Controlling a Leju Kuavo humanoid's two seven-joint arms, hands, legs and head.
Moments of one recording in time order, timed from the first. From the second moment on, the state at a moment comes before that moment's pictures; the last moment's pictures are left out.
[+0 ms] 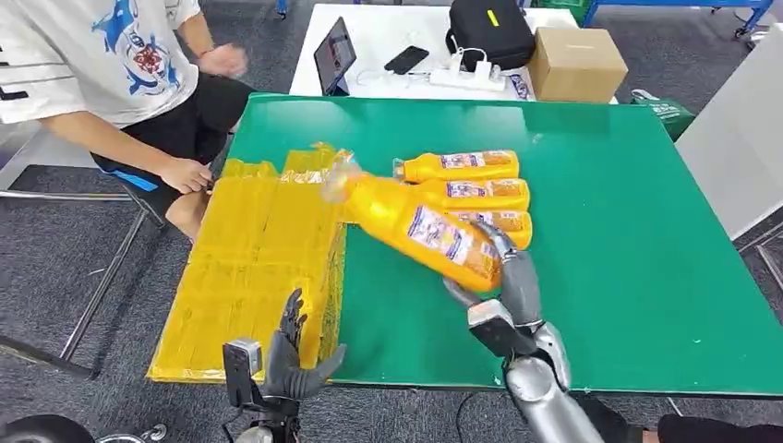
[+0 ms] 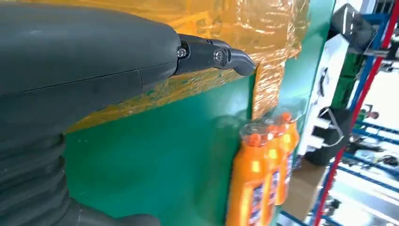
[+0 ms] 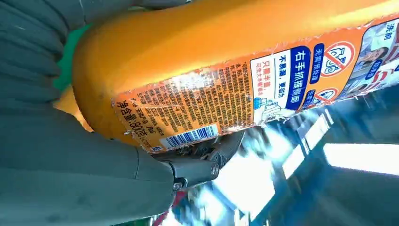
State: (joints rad) left arm 0.03 -0.27 -0.23 -1.12 0.10 0.12 -0.54; right arm -0.11 -0.02 0.28 -1.41 0.38 -0.50 -0.68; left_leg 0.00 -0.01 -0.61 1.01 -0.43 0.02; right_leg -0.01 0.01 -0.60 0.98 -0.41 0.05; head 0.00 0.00
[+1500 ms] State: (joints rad) left arm 0.04 -0.18 -0.31 -1.37 0.38 -0.28 -0.43; right arm -0.04 0.14 0.71 -1.08 0.27 -0.49 -0.70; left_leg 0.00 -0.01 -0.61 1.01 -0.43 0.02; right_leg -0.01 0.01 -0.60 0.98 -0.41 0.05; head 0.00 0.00
